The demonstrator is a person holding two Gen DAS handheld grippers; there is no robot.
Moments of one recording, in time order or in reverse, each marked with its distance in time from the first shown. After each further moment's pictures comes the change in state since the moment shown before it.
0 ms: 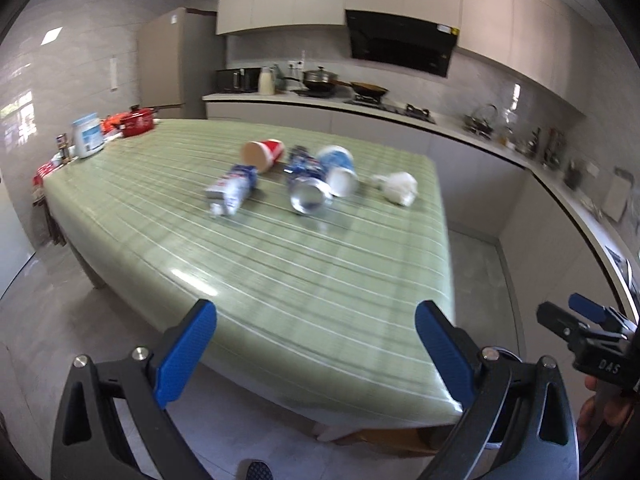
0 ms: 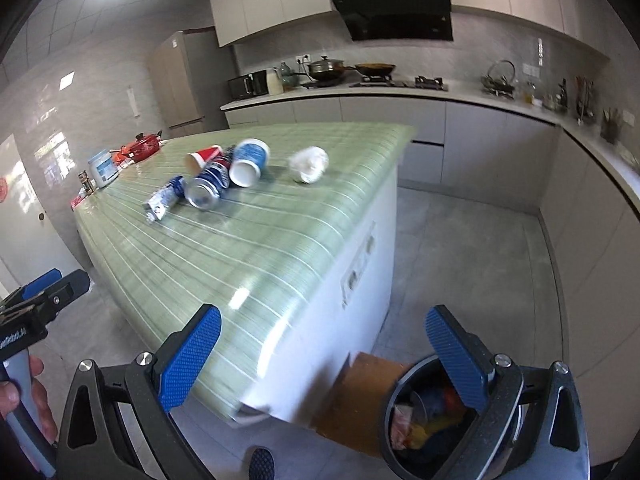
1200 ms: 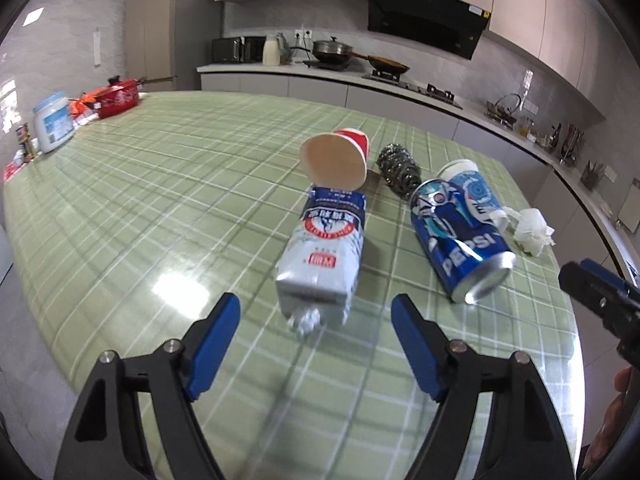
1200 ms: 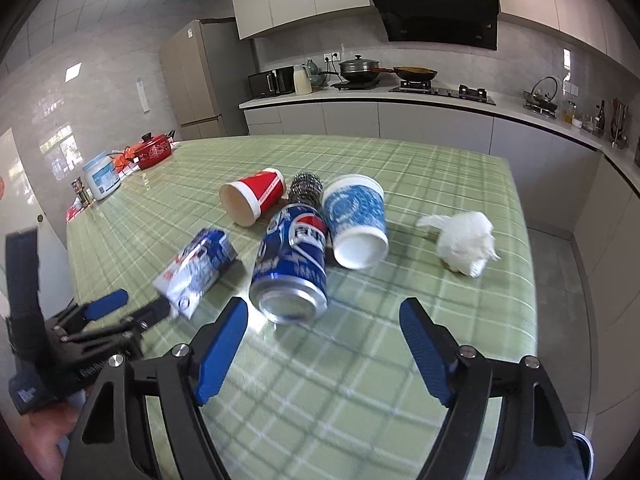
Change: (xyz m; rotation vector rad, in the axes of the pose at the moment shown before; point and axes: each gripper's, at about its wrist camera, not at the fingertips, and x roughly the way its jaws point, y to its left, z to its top) left arm 0.188 0.124 0.091 0.024 0.121 -0.068; right arm 0.186 0.167 0.122 -0.024 -0.004 0.032
